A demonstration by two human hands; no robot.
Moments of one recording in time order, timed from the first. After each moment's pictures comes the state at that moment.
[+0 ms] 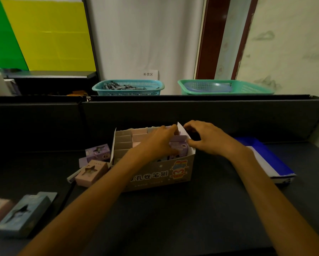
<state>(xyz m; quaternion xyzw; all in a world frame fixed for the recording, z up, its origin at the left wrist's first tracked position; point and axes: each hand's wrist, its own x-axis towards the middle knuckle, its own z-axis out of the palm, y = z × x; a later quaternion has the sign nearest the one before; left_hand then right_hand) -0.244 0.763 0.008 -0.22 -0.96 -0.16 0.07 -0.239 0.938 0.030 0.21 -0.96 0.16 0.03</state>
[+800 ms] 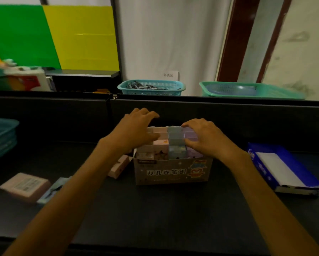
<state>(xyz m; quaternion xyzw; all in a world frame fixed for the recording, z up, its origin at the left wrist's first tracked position) -0.192 0.665 0.047 -0.08 -0.98 -0.06 0.15 -0.217 0.883 0.037 0.28 -0.94 0.13 0.11</state>
